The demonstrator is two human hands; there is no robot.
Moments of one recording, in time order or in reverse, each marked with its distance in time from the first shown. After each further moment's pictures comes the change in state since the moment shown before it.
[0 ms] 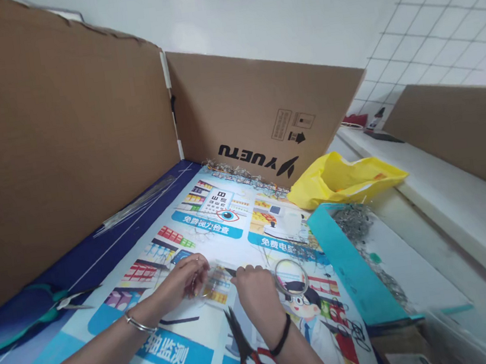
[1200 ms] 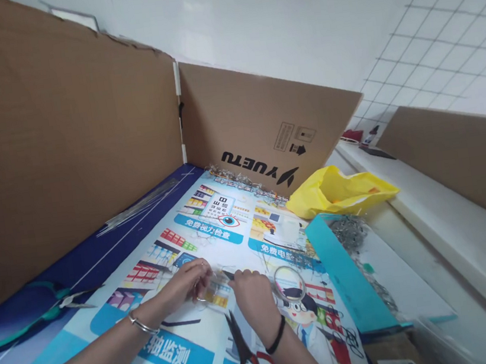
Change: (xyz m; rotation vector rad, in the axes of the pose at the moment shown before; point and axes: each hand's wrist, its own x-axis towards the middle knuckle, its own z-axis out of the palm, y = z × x) left_hand 0.002 -0.003 -0.003 0.043 -0.002 -0.020; right_hand 0.006 -0.008 0.001 0.008 -0.054 0.019
